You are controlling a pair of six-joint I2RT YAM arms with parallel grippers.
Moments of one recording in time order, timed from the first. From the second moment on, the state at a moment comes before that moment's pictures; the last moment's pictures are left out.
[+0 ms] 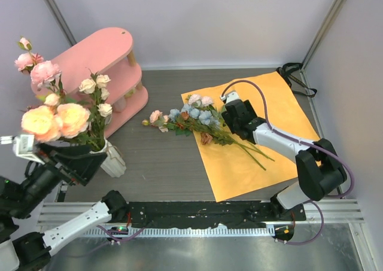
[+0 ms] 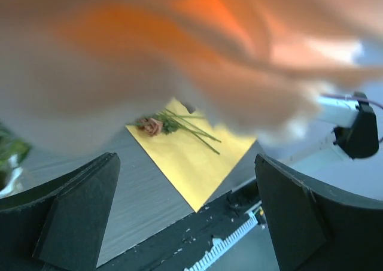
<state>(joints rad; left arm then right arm) -0.88 0.37 1.49 -1.10 -0.31 -0.58 0.56 1.48 0.91 -0.21 0.57 -0.14</state>
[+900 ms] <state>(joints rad) -0.88 0.83 1.33 -0.79 0.14 -0.55 0.53 1.75 0.91 0.01 0.32 -0.19</state>
